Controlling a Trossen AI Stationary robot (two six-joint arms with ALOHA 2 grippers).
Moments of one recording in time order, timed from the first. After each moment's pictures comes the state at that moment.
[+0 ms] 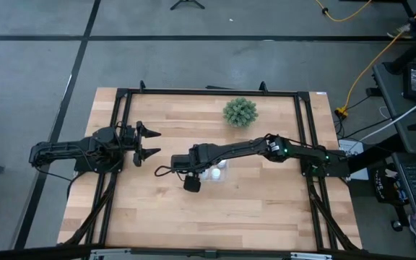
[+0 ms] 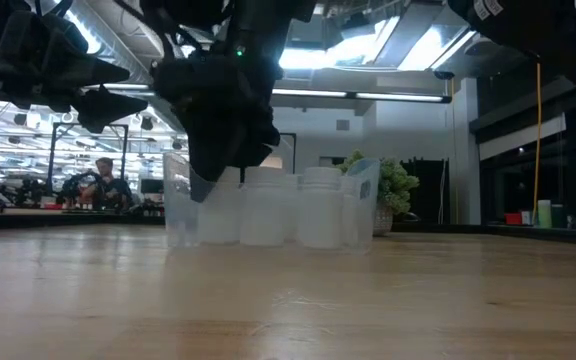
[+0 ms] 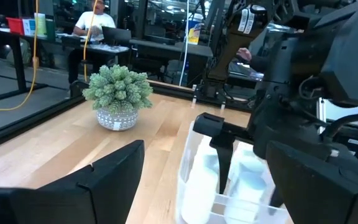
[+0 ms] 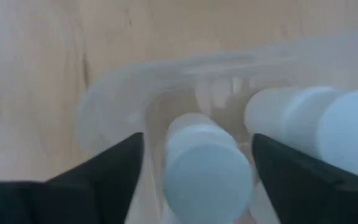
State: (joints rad) left arm 0.13 0.03 0.01 0.01 -0.01 -0.20; right arm 0.14 2.51 2.35 -1.13 0.08 0.29
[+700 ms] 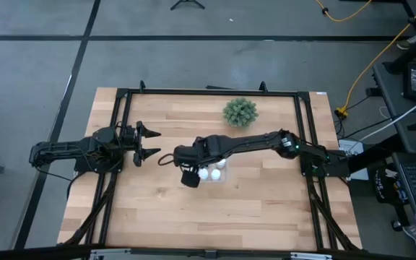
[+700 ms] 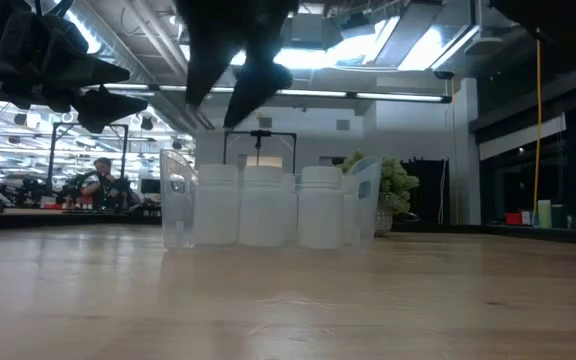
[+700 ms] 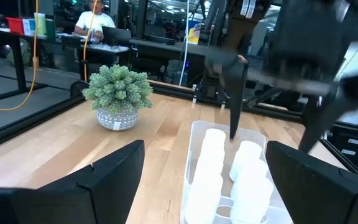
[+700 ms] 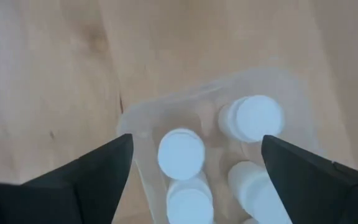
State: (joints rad) left arm 0.13 0.03 0.01 0.01 -0.01 -0.20; right arm 0.14 2.36 2.36 -1.14 0.12 0.38
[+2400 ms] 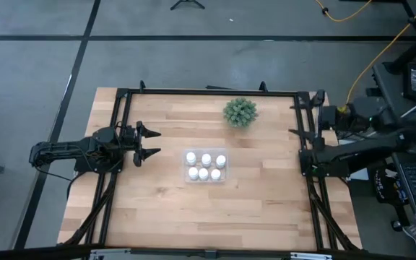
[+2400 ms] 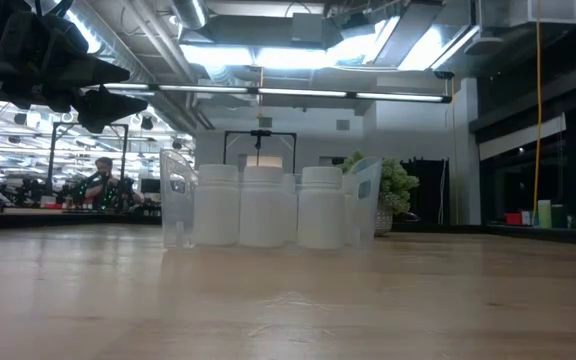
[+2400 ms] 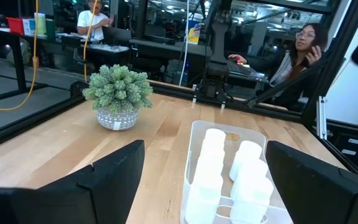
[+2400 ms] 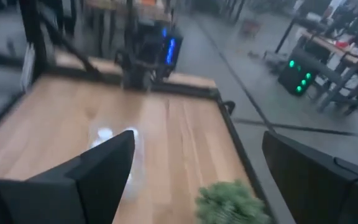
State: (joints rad) left arm 0.13 0.03 0.01 0.01 -0.01 -0.20; right arm 0.09 0.62 1.14 -0.76 0.25 -0.18
